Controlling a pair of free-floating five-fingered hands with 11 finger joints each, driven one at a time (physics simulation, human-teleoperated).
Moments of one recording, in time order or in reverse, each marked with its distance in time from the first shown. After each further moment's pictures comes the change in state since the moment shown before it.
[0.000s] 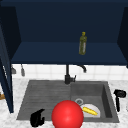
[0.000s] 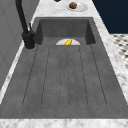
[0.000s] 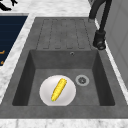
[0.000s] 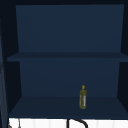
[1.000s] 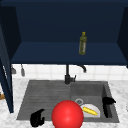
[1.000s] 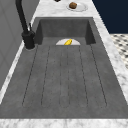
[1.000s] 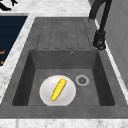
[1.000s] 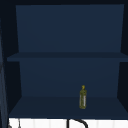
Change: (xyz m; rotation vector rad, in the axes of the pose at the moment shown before) left hand 0.000 0.000 0.000 0.000 0.000 0.000; right hand 0.084 0.083 -0.058 -0.028 0.253 0.080
